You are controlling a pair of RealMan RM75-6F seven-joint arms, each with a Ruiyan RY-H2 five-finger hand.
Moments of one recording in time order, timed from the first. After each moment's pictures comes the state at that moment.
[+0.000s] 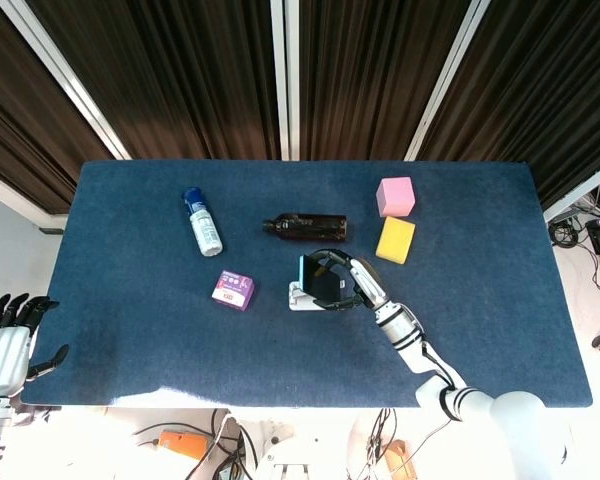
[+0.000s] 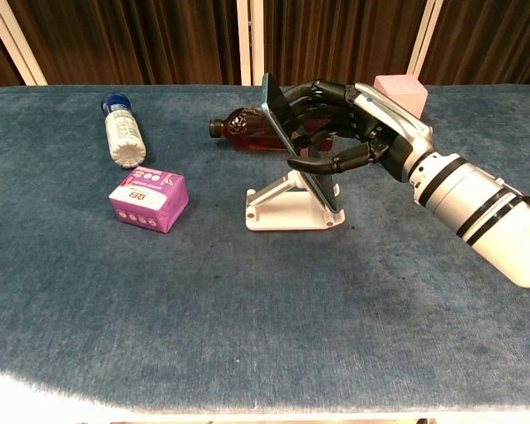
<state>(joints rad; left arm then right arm) -0.02 -1.20 -0.02 -1.55 1.46 1.50 0.05 0.73 -2.02 0.11 -0.65 -1.63 1.29 1.15</state>
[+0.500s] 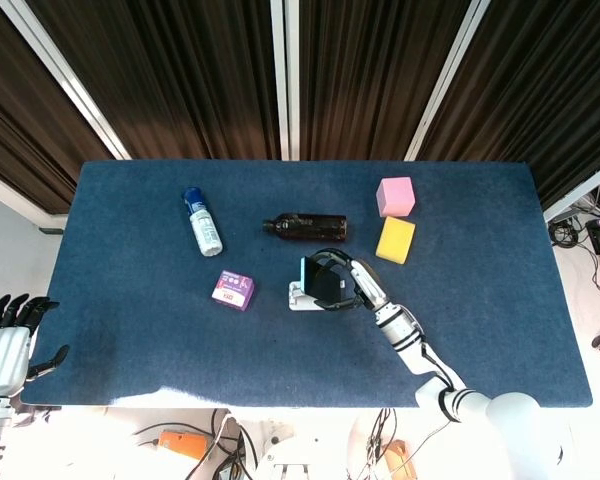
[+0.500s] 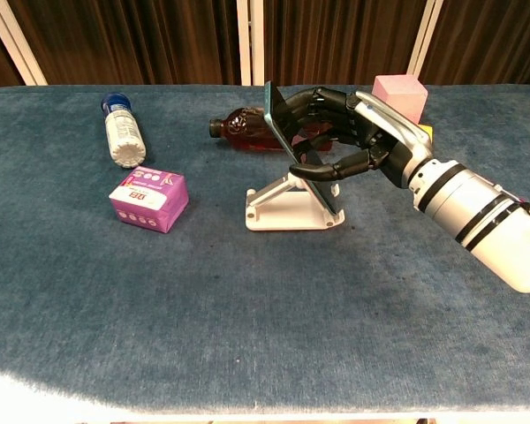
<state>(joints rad) -0.02 -1.20 -0.02 -1.54 1.46 1.50 0.04 0.72 -2.04 0.09 -0.63 -1.61 1.28 1.17</state>
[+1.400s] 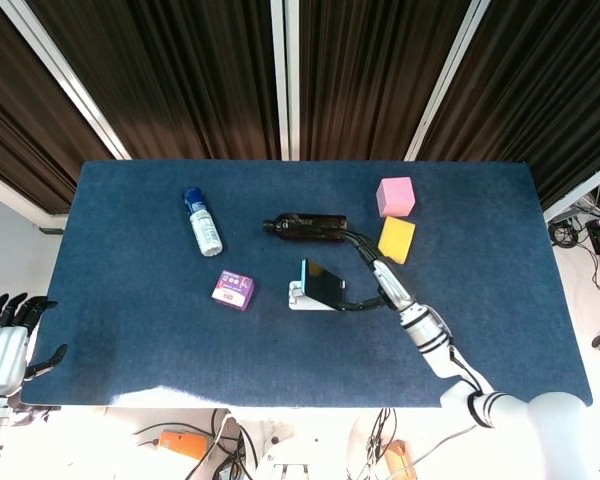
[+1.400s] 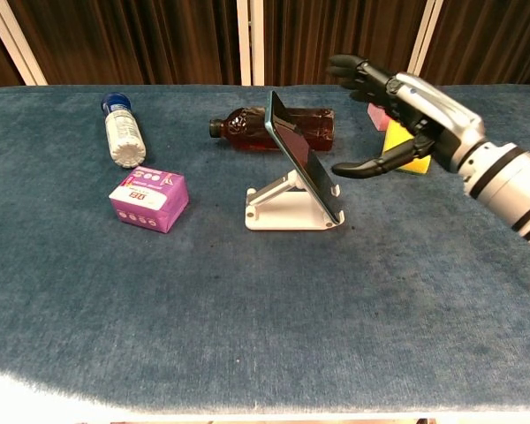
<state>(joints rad) -0.02 -1.20 -0.03 -1.52 1.46 1.50 0.02 0.66 -1.81 0.06 -0.89 -1.60 1.33 0.85</state>
